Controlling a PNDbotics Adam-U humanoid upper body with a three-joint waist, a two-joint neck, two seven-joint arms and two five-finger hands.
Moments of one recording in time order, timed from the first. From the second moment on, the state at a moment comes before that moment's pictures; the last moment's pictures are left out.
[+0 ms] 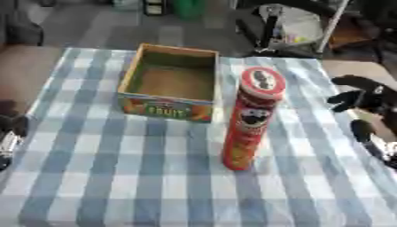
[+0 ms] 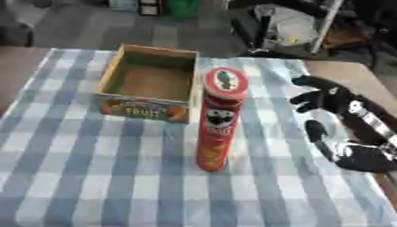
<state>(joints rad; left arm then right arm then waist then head) 0.01 0.34 0.13 -1.94 -0.18 -0.06 -0.12 0.06 -0.70 -0.06 -1.98 -0.07 -0.43 0.34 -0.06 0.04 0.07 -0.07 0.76</state>
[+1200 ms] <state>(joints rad) 0.01 0.34 0.11 -1.93 -0.18 -0.07 -0.14 -0.23 -1.05 -0.01 -1.98 -0.15 -0.40 0.43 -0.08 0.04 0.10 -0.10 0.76</state>
